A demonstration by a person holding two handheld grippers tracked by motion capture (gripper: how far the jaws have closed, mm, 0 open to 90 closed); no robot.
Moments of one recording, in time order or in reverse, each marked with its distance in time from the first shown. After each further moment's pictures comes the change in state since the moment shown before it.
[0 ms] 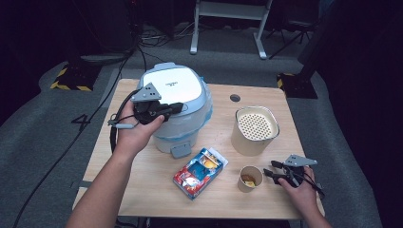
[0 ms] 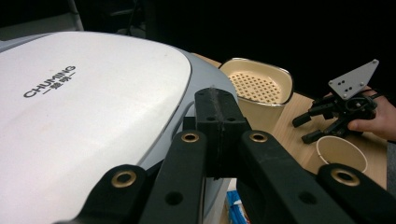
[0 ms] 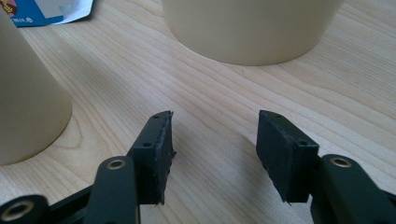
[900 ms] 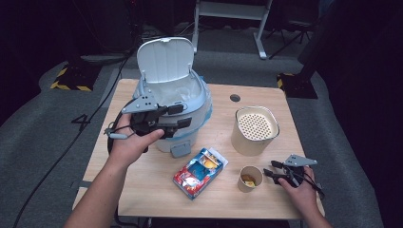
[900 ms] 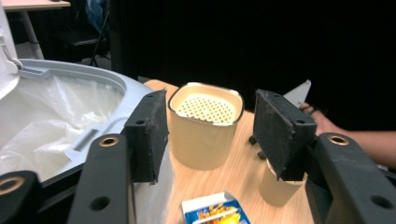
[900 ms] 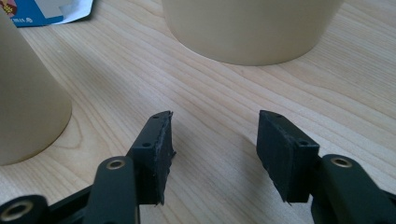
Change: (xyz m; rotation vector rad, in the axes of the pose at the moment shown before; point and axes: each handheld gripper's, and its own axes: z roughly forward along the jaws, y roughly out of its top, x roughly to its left) left arm -0.025 -0.011 -0.012 -0.115 -0.142 0.024; right arm 0.000 0.000 0.000 0.000 0.001 0.000
